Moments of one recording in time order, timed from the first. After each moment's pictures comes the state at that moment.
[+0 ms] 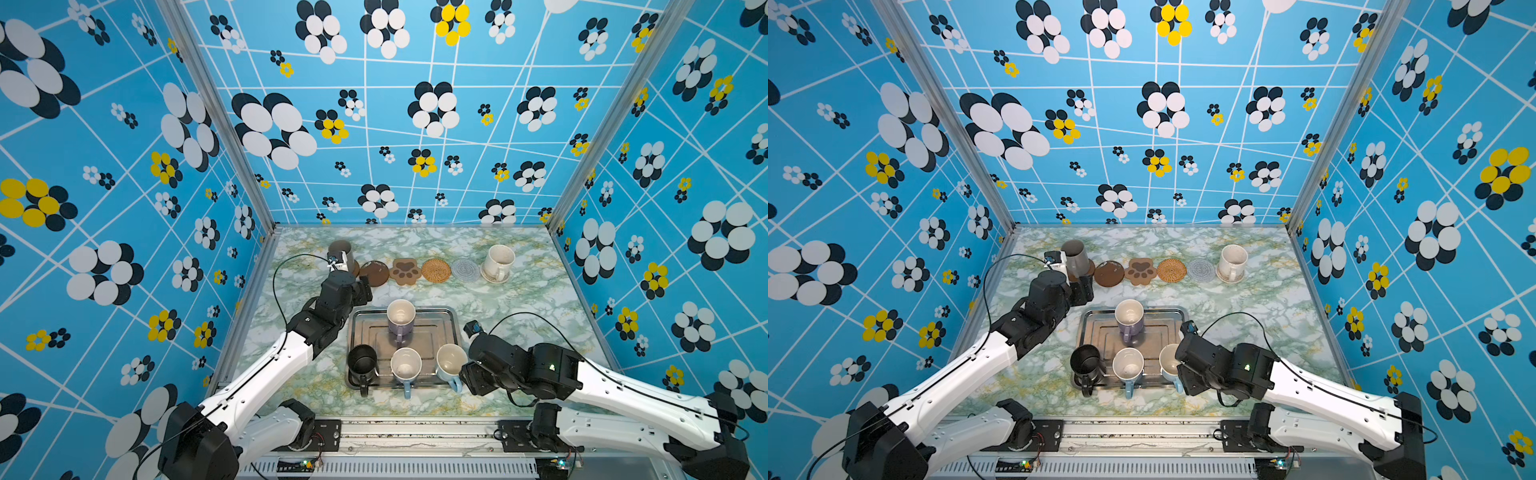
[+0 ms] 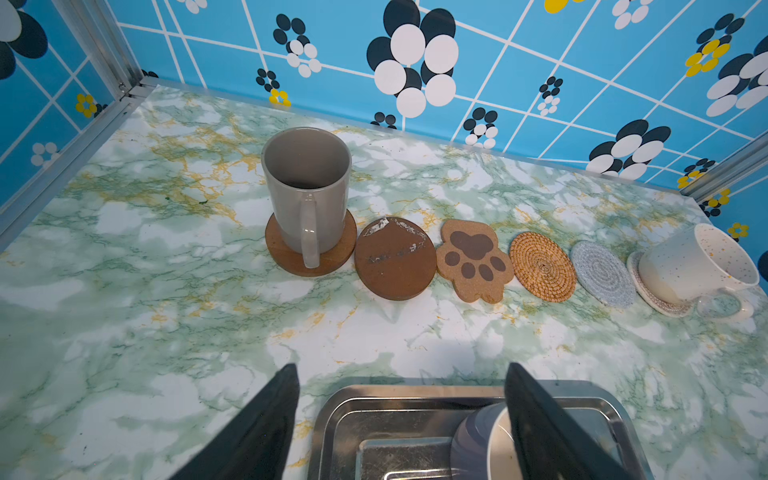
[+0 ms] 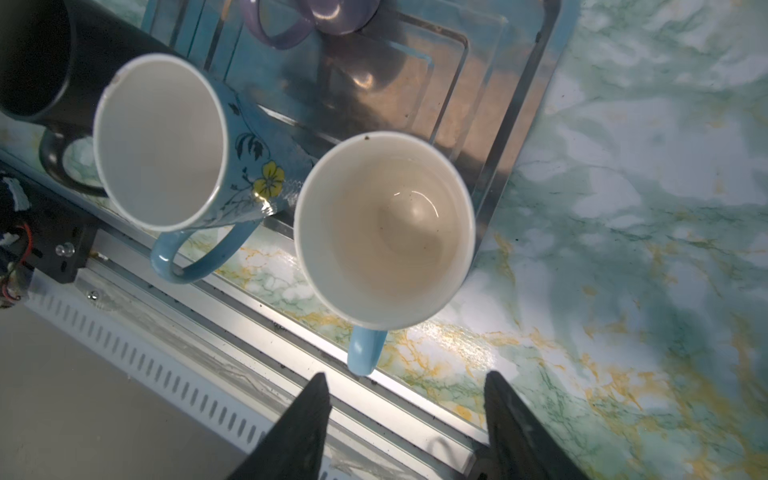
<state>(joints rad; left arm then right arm) -0.52 1.09 0.81 -0.20 -0.34 -0.45 1.15 0.95 0.84 -1.03 0.18 0.67</state>
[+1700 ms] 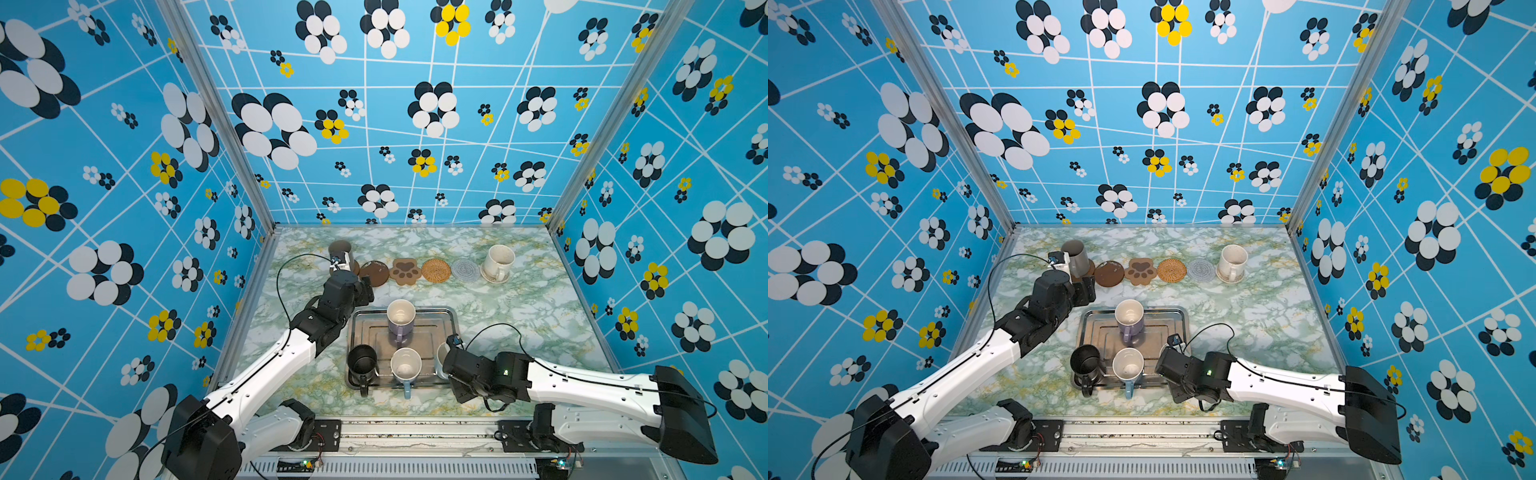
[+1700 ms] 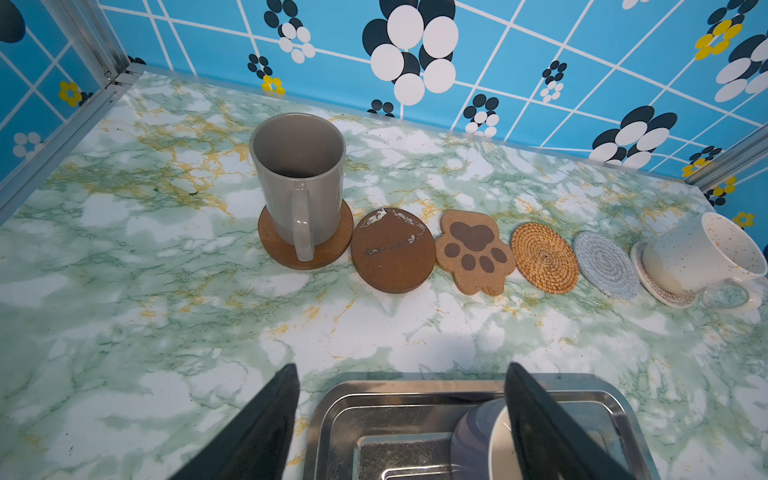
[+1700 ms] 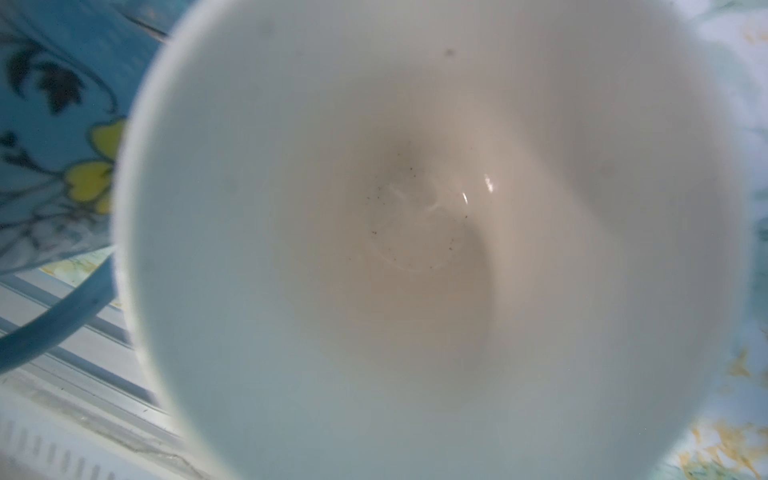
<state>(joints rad) -0.52 1.12 0.81 -0.19 -0.32 -0.46 1.20 1.15 0.69 -0.79 0.20 0.76</state>
